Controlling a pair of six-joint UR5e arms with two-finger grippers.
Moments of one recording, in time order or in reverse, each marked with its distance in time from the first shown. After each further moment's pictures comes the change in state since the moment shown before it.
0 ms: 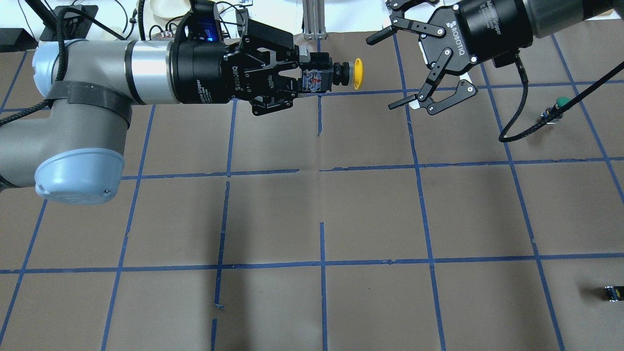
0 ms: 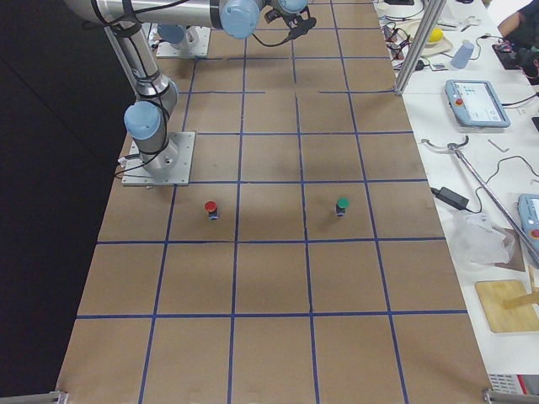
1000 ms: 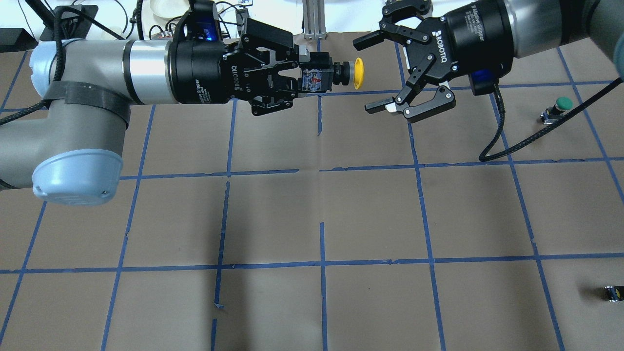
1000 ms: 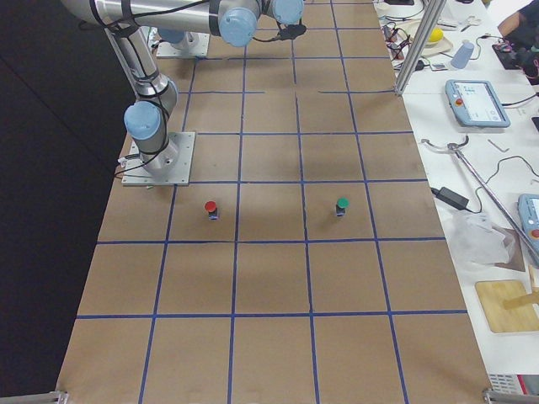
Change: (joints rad) left arm 0.000 0.006 0.000 -0.002 -0.001 -0.005; right arm 0.008 -0.014 0.068 0.018 0.117 0.171
